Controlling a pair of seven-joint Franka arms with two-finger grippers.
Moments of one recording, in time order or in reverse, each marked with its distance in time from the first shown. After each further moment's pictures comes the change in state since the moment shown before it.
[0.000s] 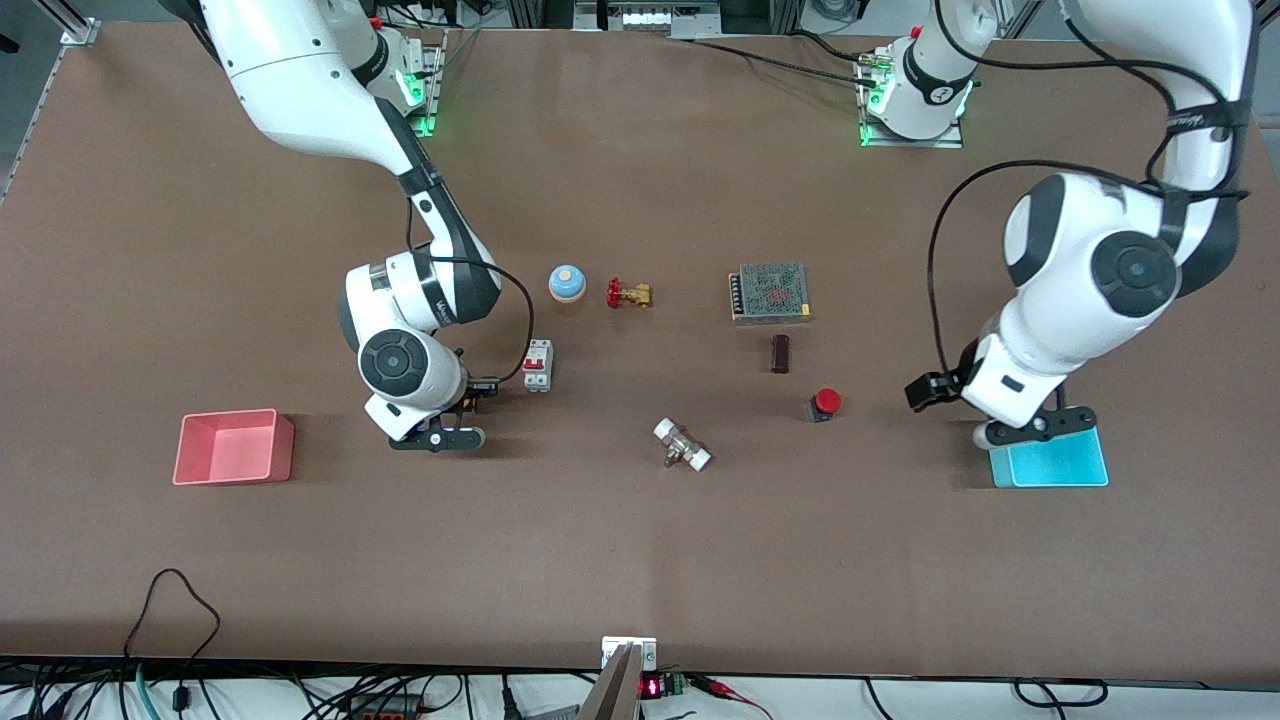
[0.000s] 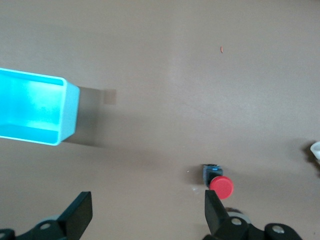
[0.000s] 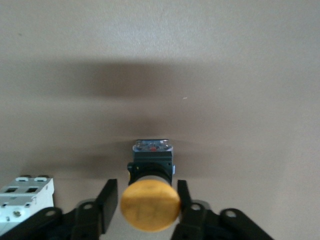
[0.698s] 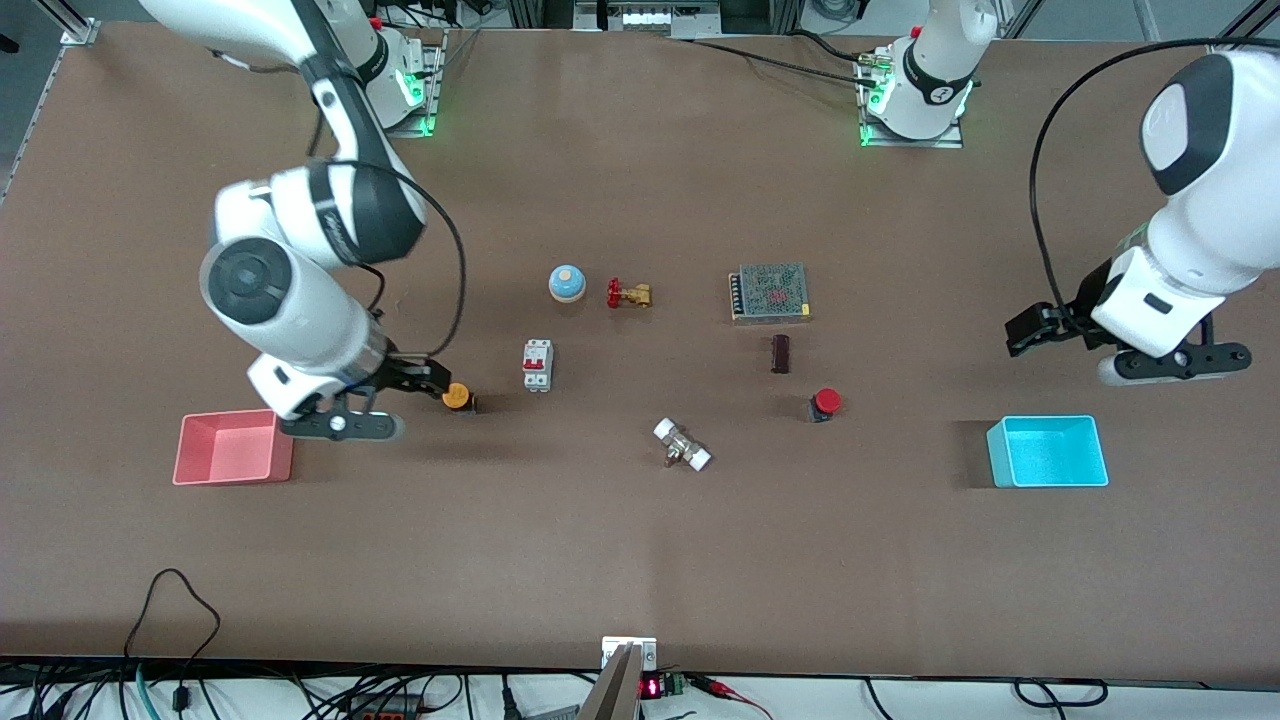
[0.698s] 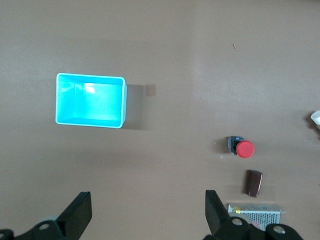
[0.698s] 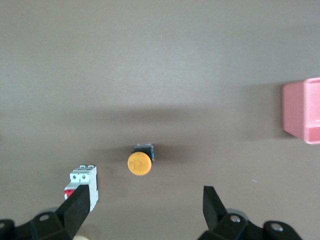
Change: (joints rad) left arm 0.099 -0.195 0.000 -0.001 0.000 -0.200 0.179; right arm -0.048 -0.286 -0.031 0.052 0.000 -0.160 -0.003
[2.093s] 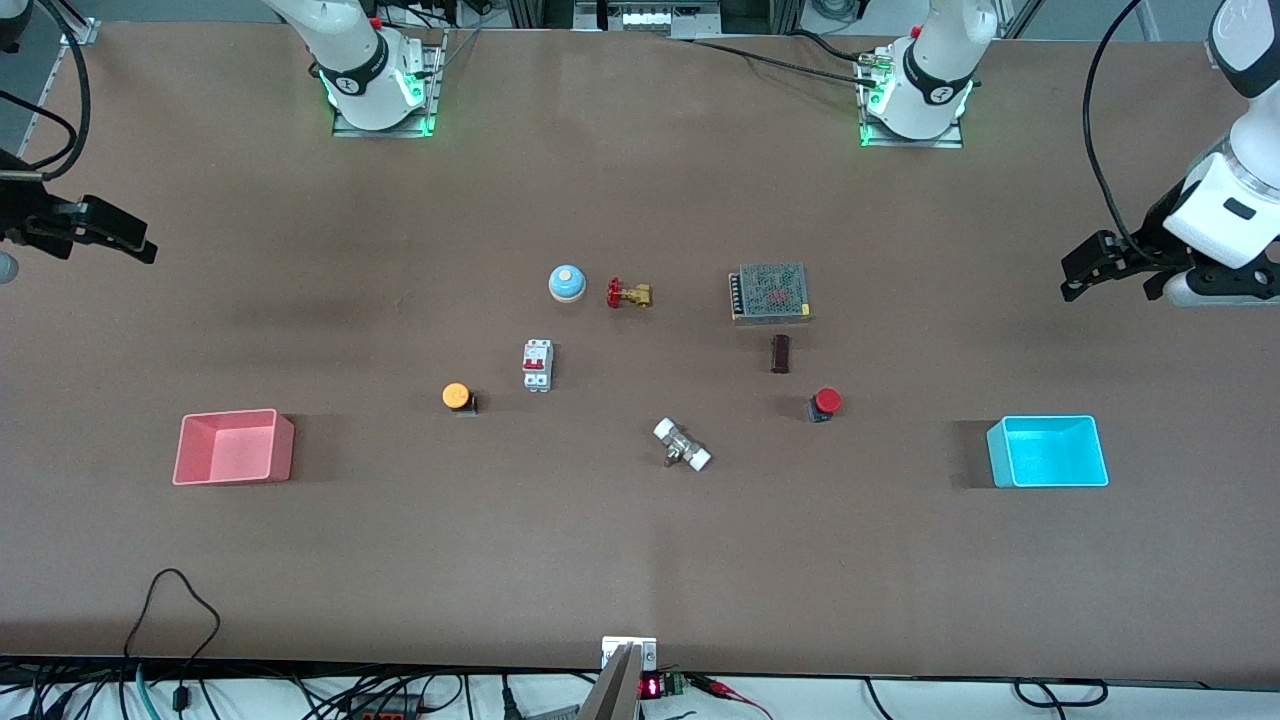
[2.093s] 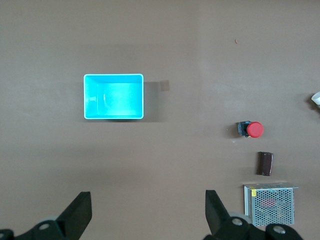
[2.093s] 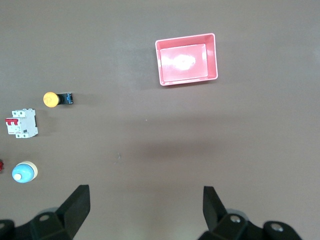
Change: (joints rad) left arm 0.065 -0.173 -0.006 -0.125 0.000 0.011 0.123; right arm -0.332 -0.412 -0.020 -0.138 -0.031 -0.308 -0.354
